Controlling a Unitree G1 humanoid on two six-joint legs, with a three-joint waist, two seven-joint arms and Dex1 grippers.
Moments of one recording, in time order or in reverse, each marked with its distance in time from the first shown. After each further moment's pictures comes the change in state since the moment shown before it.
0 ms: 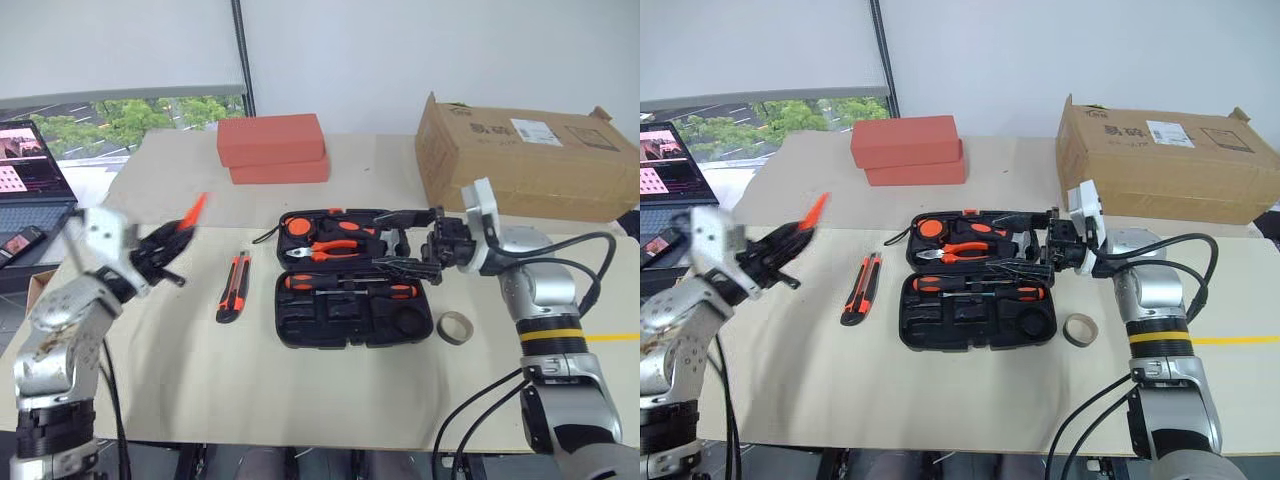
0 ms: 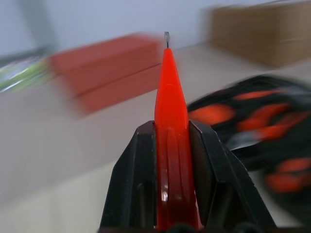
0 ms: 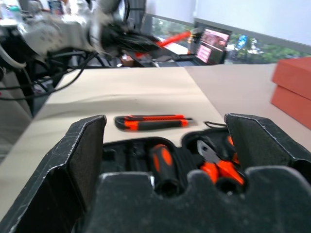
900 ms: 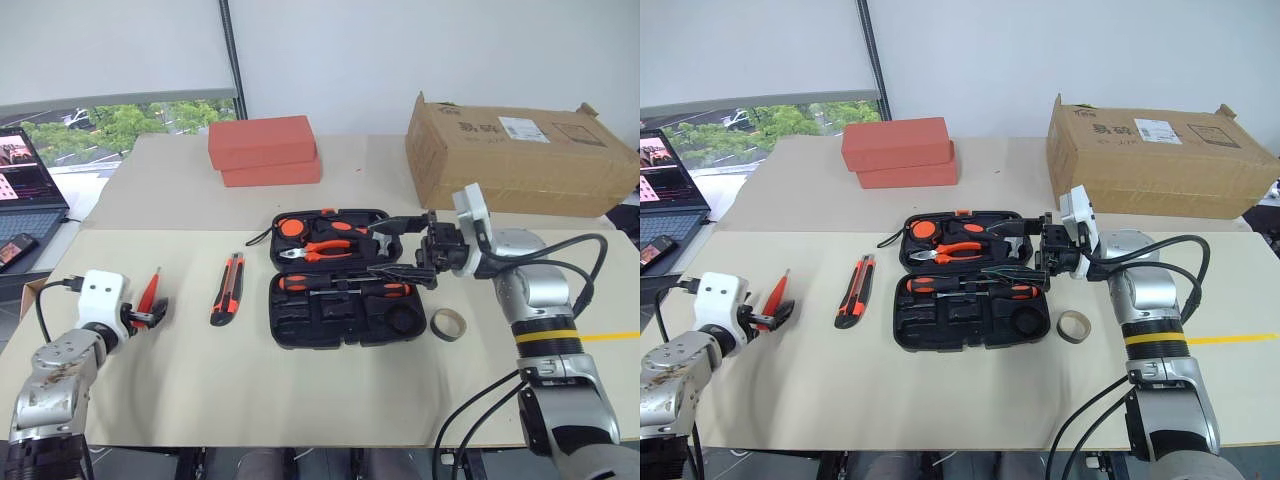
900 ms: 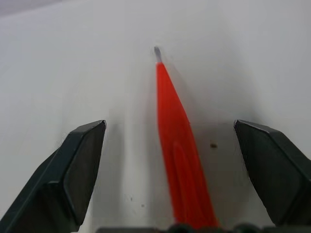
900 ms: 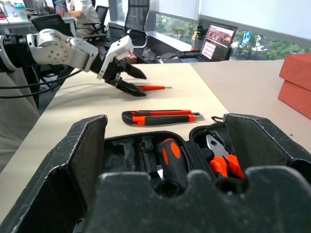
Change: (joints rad) left arm 0.238 -0.013 0.132 0.253 0.241 0.145 0.382; right arm -0.010 0.036 0.045 -0.007 -0.008 0.014 0.021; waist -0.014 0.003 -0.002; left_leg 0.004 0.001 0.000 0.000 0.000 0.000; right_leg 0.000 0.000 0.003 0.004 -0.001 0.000
